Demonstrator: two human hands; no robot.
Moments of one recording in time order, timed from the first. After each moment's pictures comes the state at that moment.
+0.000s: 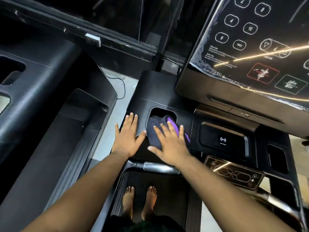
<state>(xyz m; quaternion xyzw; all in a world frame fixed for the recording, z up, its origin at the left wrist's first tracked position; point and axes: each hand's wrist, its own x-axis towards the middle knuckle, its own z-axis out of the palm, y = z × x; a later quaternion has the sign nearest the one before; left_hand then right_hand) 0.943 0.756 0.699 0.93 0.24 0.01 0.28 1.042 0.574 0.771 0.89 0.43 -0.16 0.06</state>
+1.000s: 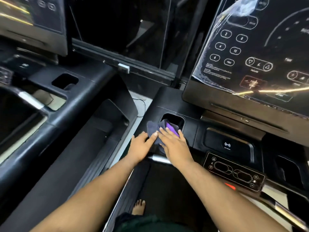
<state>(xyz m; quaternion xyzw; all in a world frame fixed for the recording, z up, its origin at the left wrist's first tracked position) 0.877 0.688 0.772 0.77 0.32 0.11 0.54 0.986 0.546 0.812 0.84 0.52 -0.07 -0.13</state>
